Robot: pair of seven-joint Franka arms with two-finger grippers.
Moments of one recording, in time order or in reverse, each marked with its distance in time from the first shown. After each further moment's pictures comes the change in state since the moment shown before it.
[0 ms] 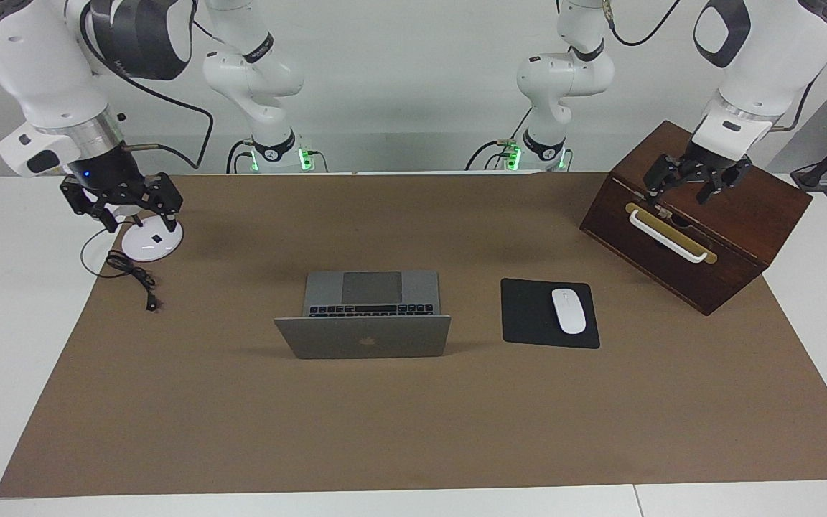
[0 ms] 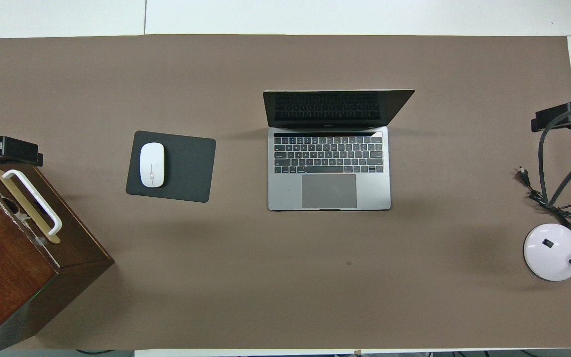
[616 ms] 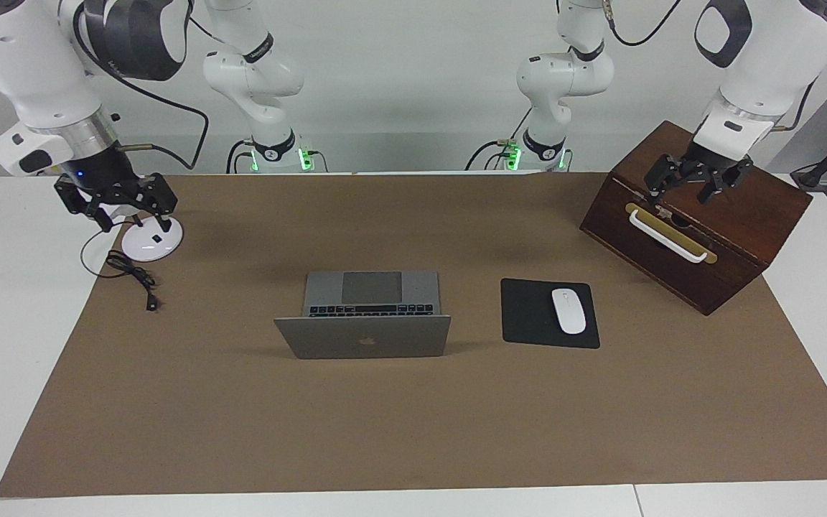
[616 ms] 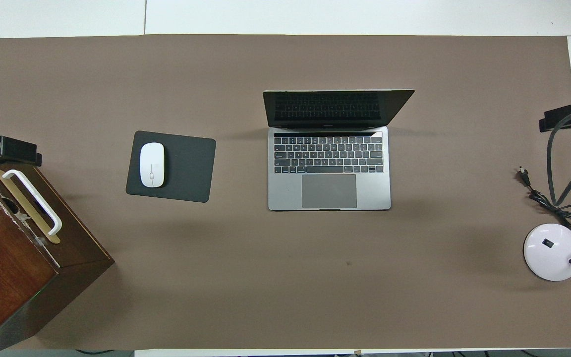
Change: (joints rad) left arm 0.002 0.000 0.001 0.000 0.000 0.000 -0.003; right arm -0.005 0.000 0.000 -0.001 0.000 0.000 0.000
